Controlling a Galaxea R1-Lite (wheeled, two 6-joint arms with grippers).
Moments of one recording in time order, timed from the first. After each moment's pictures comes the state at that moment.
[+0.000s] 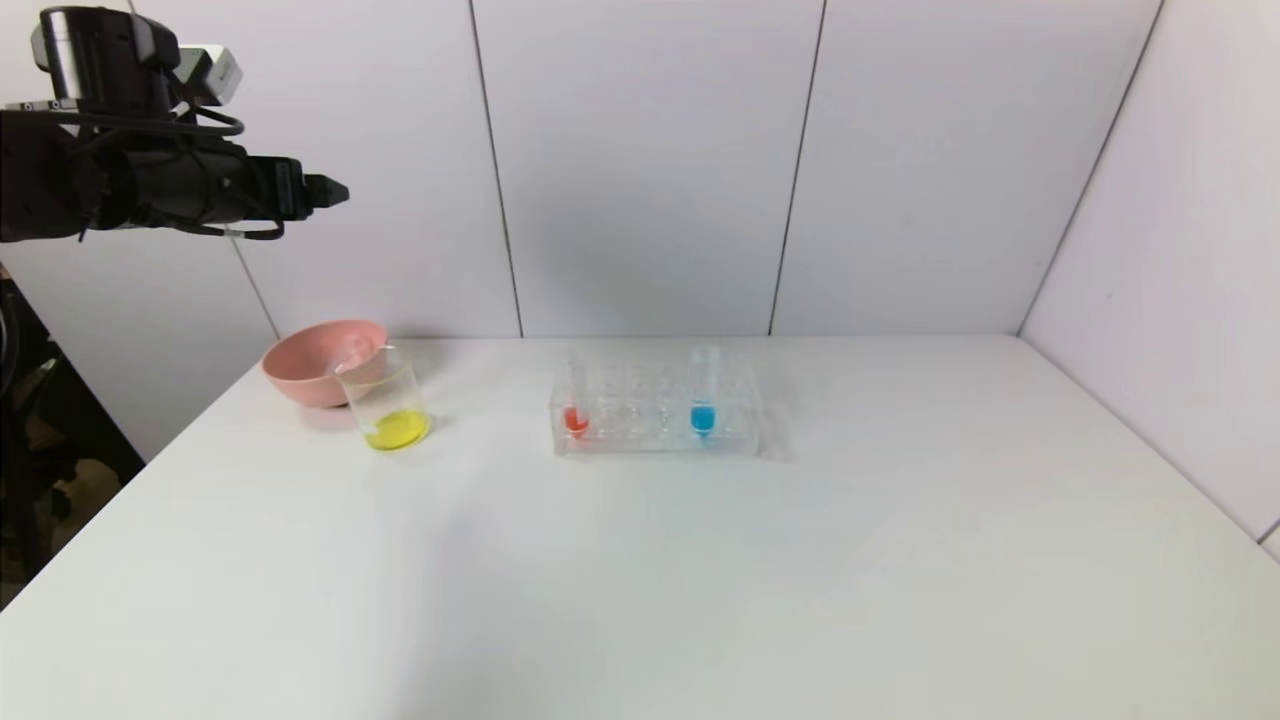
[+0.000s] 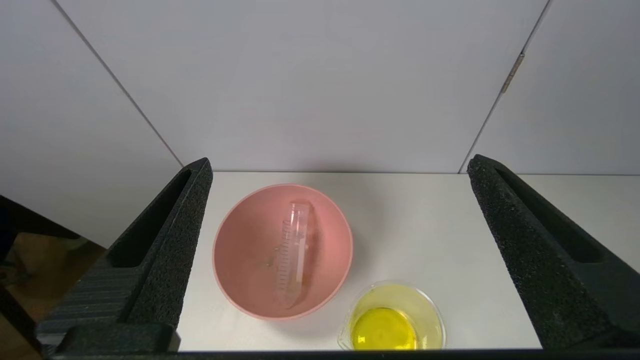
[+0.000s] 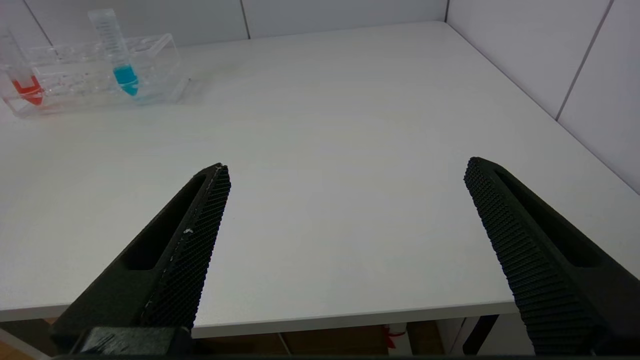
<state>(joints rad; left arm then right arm) 0.06 1.89 -1.73 0.04 0.02 0.04 0.00 0.00 0.00 0.00 -0.04 0.10</state>
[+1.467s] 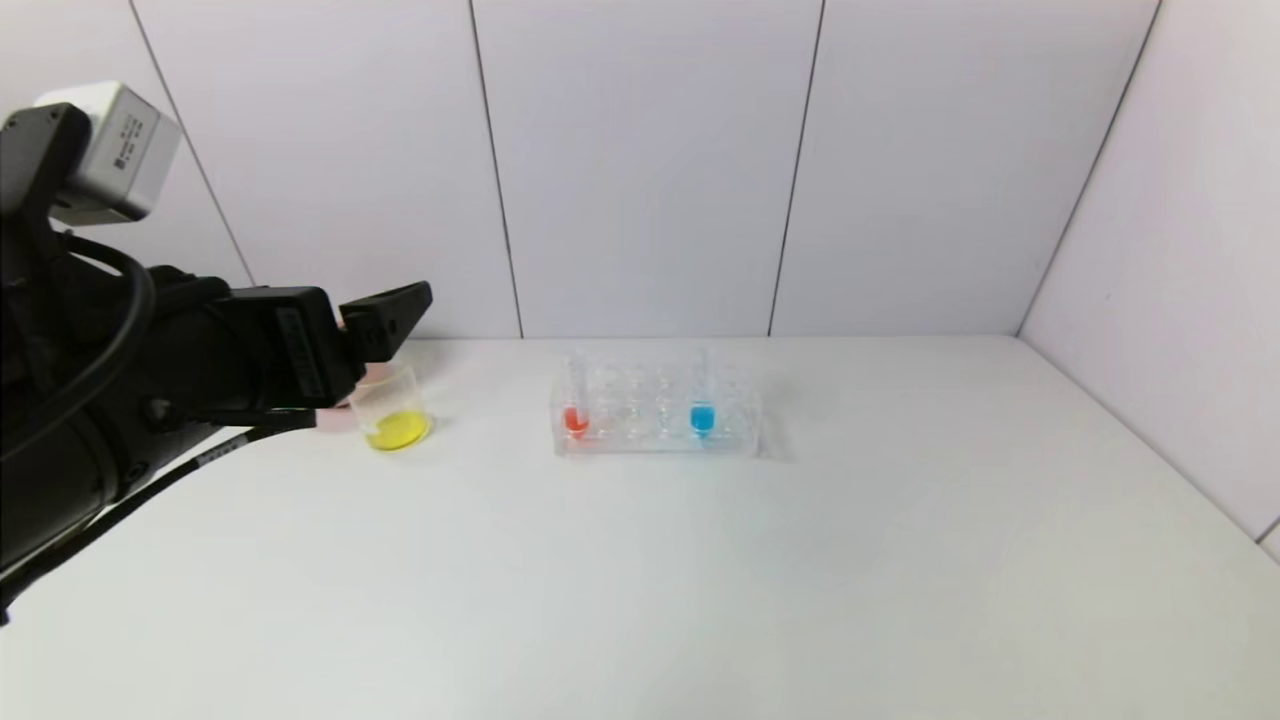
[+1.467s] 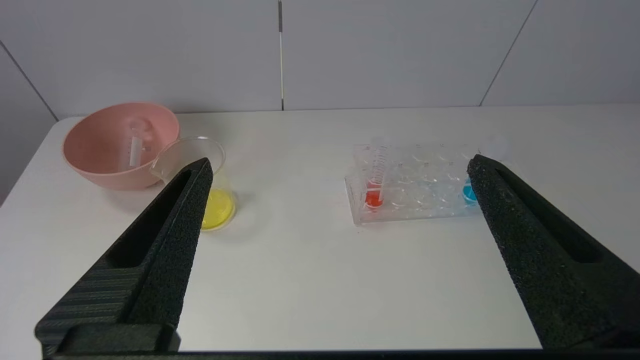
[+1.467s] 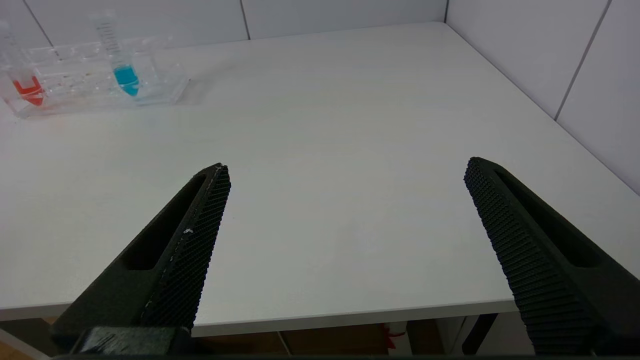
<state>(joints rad) -0.68 1.23 -0.84 -0.32 0.55 -0.17 0.00 0.00 0.00 0.00 -0.04 0.10</state>
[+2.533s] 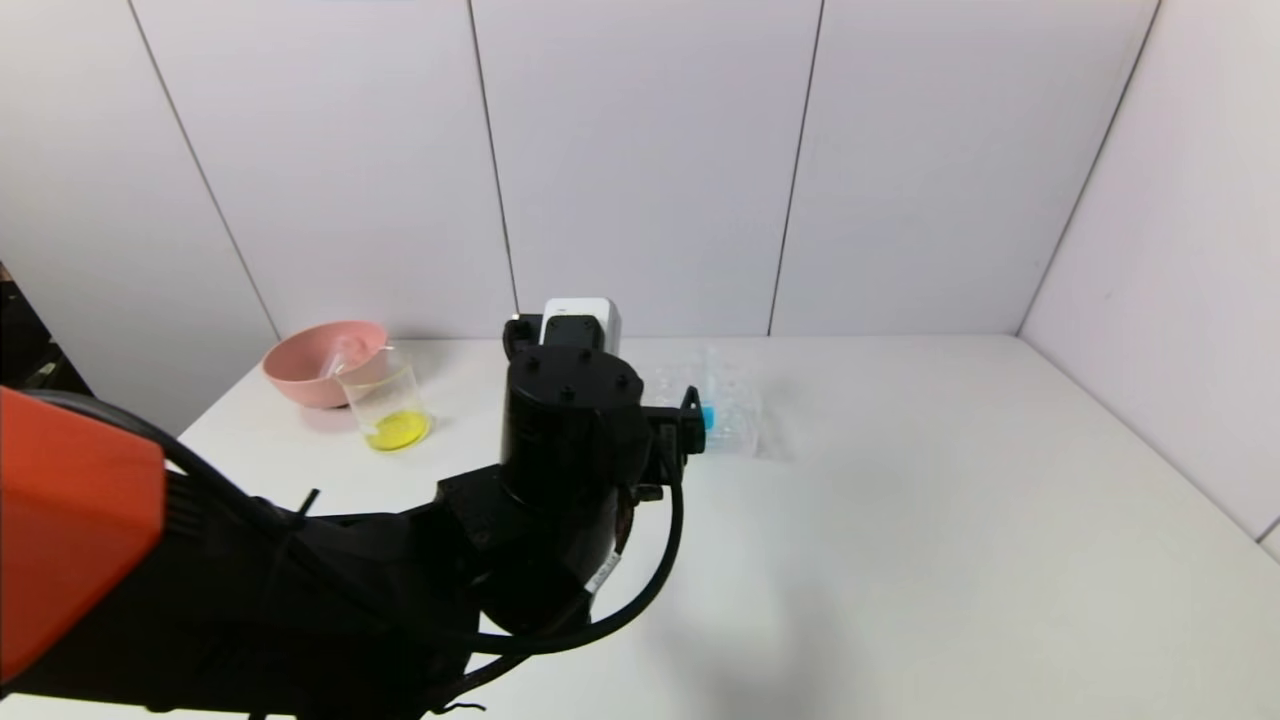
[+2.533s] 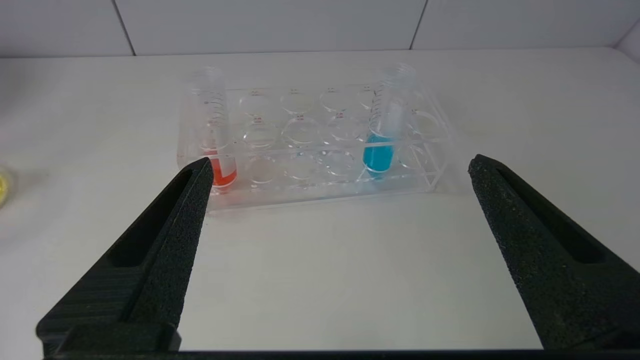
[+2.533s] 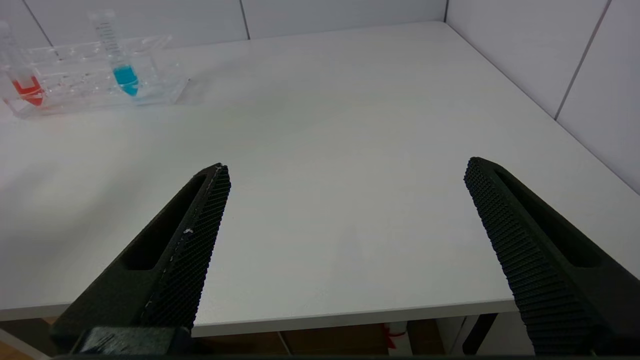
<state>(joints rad) -0.90 1.87 -0.90 -0.81 0.66 -0.26 0.00 0.00 0.00 0.00 -0.04 0.10</state>
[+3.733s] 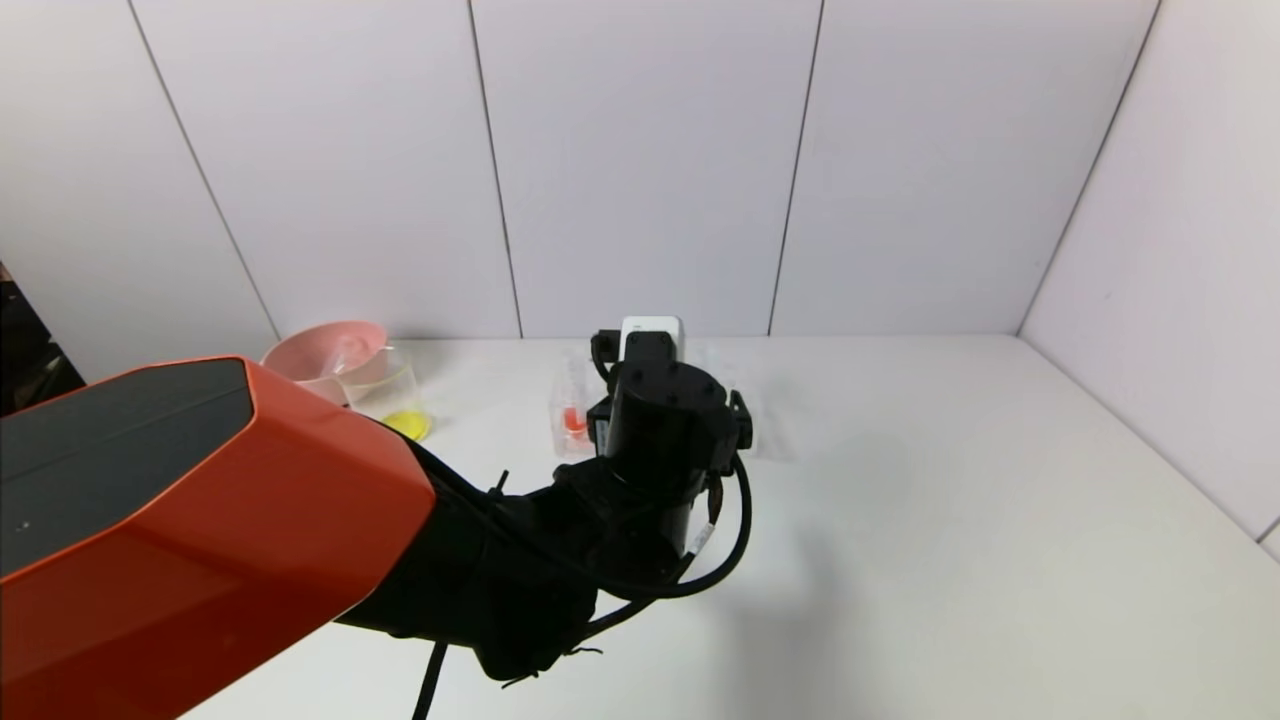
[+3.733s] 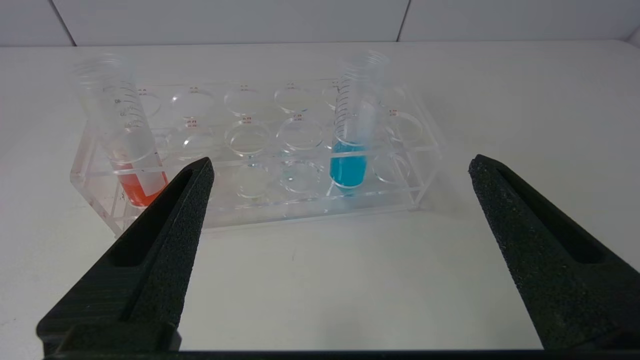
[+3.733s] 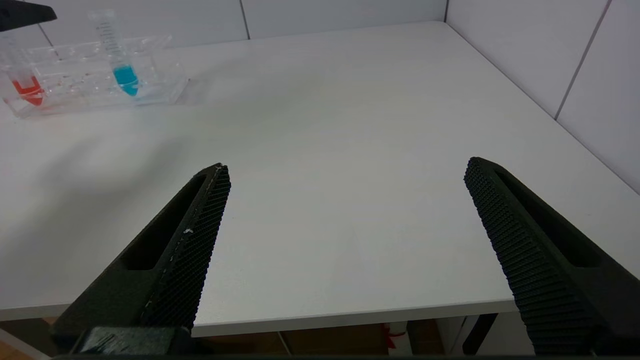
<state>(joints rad) -0.90 2.09 -1.11 -0.83 0.65 -0.27 0.00 0.00 0.00 0.00 -0.04 0.10</state>
